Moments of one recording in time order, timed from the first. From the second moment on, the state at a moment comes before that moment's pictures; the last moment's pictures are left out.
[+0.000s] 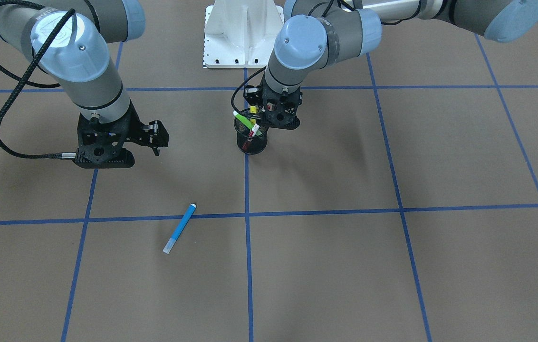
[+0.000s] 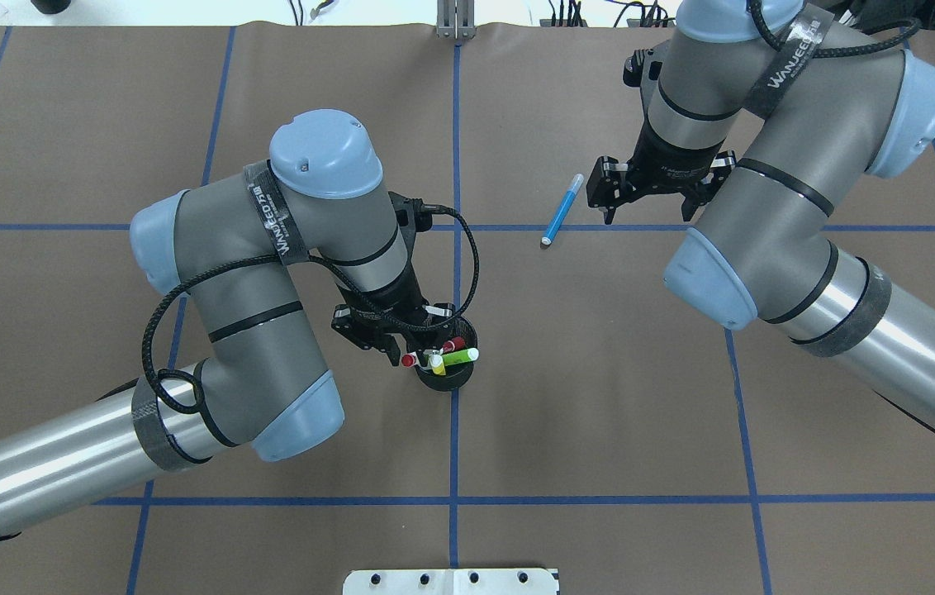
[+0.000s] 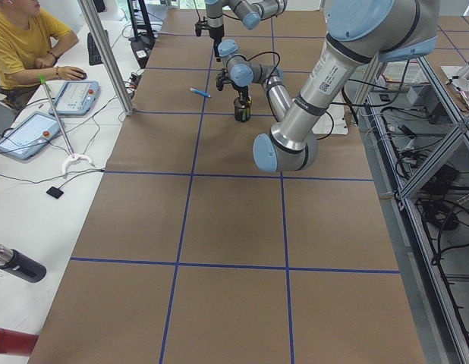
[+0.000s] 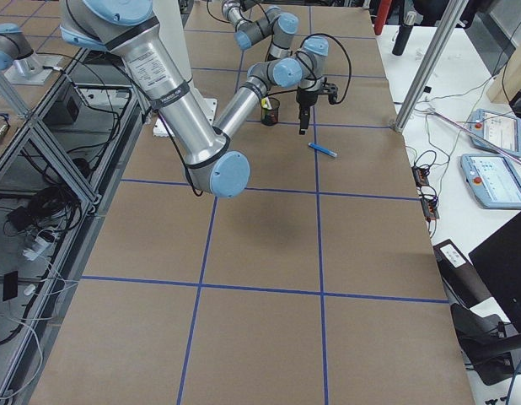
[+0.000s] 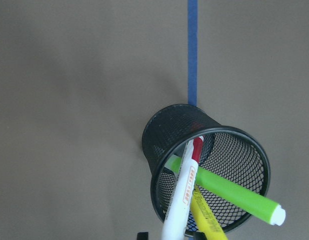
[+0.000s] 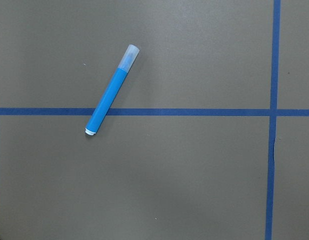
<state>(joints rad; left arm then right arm) -0.57 -2.33 -1.66 -1.48 -2.26 -1.10 0.83 -0.93 1.79 -1.93 2.10 0.87</state>
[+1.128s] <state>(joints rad) -0.57 -2.34 -1.65 -1.50 -2.26 -1.10 0.83 -0.93 1.79 -1.93 2.10 0.87</state>
